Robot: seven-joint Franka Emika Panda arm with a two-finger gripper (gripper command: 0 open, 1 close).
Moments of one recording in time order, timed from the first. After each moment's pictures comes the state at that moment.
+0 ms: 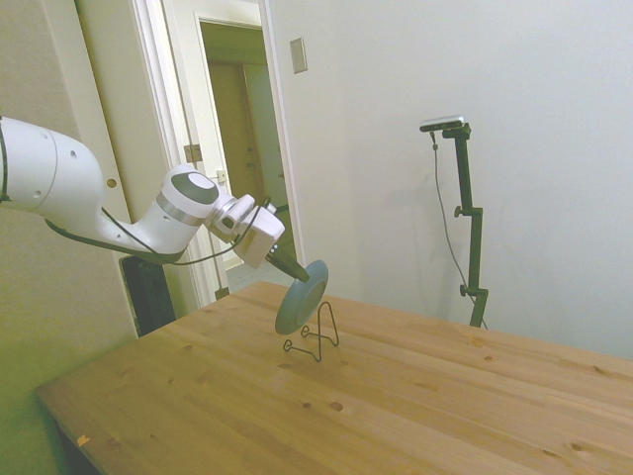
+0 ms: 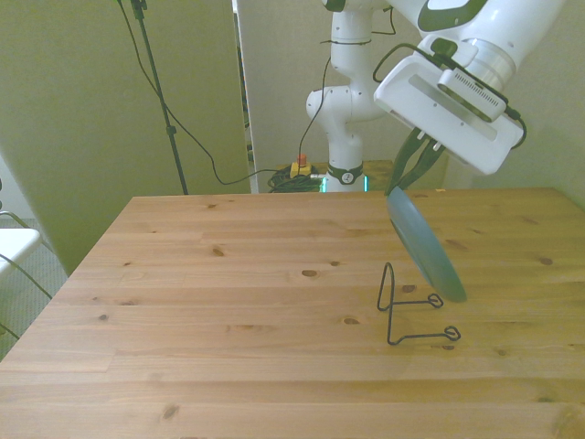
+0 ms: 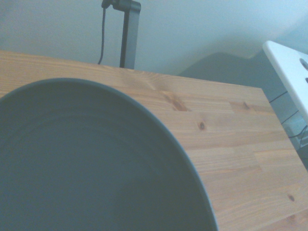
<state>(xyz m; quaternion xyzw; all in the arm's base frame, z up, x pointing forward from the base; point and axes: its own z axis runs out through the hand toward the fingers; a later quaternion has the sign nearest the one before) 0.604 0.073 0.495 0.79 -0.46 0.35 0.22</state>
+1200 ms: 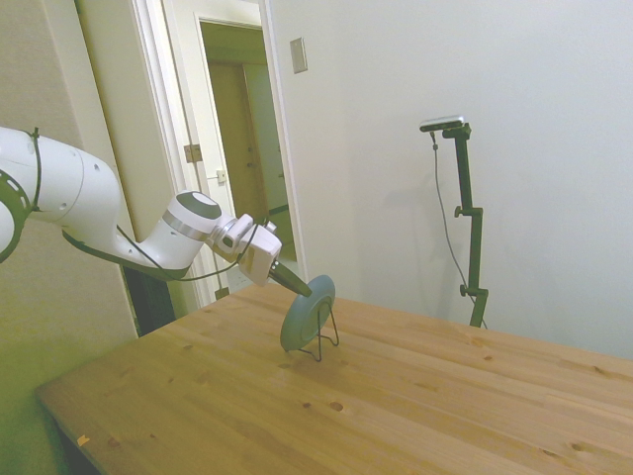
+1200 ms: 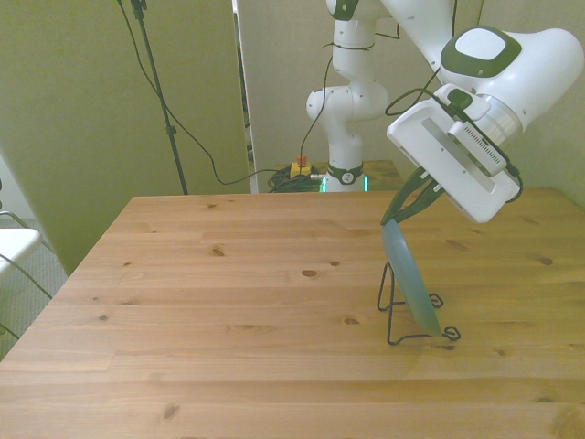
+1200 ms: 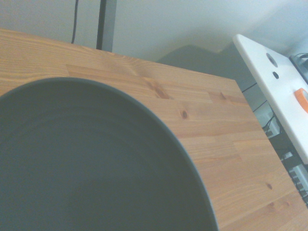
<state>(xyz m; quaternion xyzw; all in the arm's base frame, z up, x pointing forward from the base) 0.611 0.085 0.461 0.77 -0.47 0.35 0.27</state>
